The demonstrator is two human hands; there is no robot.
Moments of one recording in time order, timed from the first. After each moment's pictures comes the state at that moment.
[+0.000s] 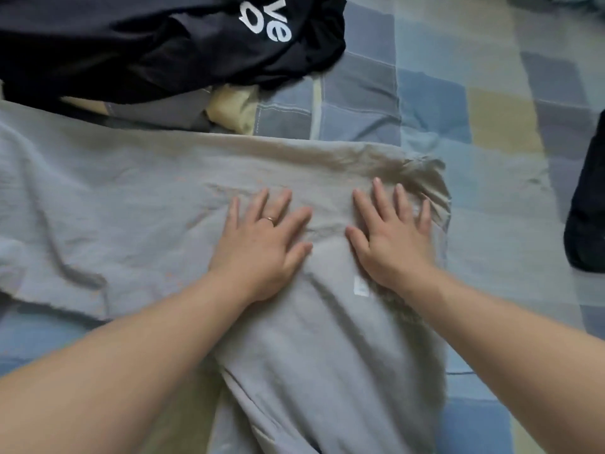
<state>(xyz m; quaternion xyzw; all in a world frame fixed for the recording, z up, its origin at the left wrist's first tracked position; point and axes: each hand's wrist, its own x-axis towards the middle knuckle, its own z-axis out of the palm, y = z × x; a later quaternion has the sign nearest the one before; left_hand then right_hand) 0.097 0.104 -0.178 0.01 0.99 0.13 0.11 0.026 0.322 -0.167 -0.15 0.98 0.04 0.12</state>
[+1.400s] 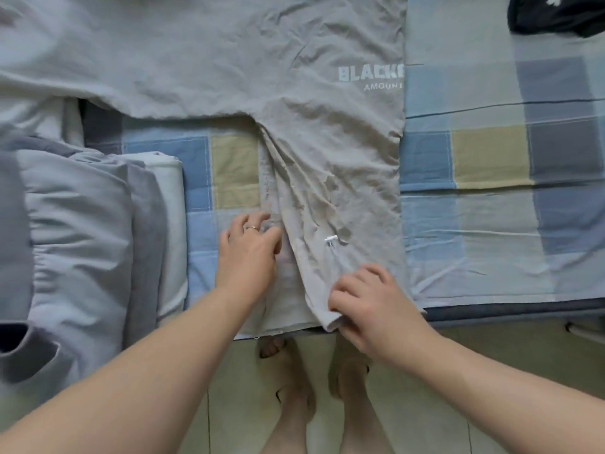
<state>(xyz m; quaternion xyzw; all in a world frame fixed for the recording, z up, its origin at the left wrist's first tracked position) 0.470 0.145 -0.098 -0.02 0.97 0.15 0.18 0.507 0.376 -0.051 -0.33 0.91 -0.18 0.18</state>
